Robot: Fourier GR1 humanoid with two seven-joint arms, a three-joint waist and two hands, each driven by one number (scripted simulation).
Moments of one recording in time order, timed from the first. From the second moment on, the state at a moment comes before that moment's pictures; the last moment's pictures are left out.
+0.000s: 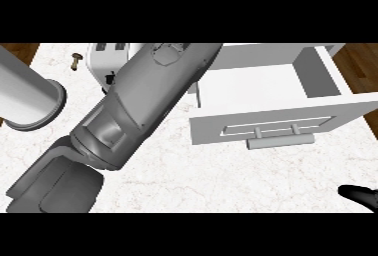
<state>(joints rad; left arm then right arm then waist) -1.58 0.00 -0.29 -0.38 0.44 0.57 0.12 -0.04 -0.14 -0.30 -2.23 -0.08 0.07 0.36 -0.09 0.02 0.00</state>
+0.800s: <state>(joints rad) -1.61 0.00 -0.33 -0.33 0.55 0.65 0.05 -0.13 -0.26 -0.23 -2.19 0.08 0.13 0.29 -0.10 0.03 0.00</state>
